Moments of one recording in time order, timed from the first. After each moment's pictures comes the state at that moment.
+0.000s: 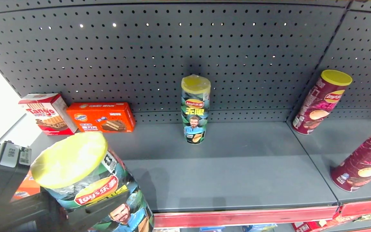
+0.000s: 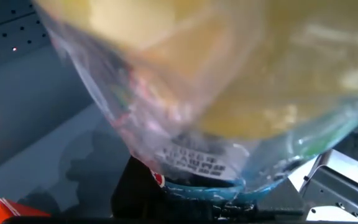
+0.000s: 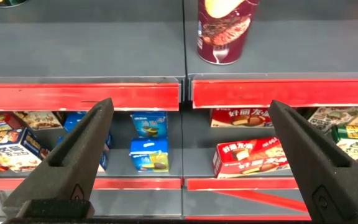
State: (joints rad) left arm -0.53 1.10 -0.30 -0.67 -0.35 0.01; right arm 0.00 0.00 0.00 0.00 0.03 0.00
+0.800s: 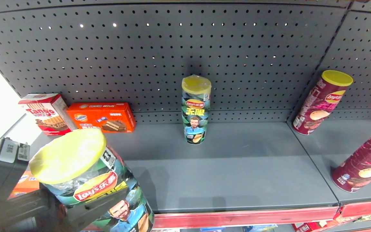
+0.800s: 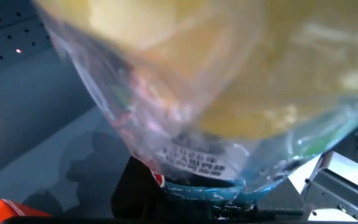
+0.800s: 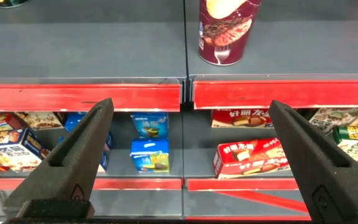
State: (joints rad) left arm -0.51 1.10 -0.32 -0.67 -0.35 0.01; right arm 0.00 0.00 0.00 0.00 0.03 0.00
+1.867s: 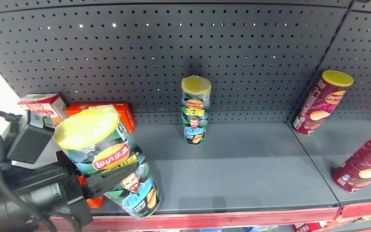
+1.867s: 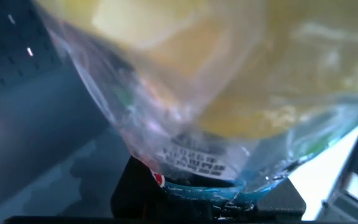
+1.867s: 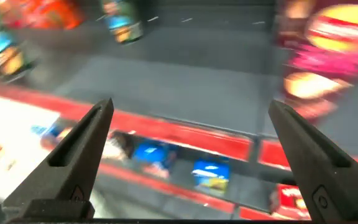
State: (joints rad) left arm -0.47 1.22 -0.41 -0.71 -0.35 0.00; right arm 0.19 0.30 -0.35 0.07 0.23 0.05
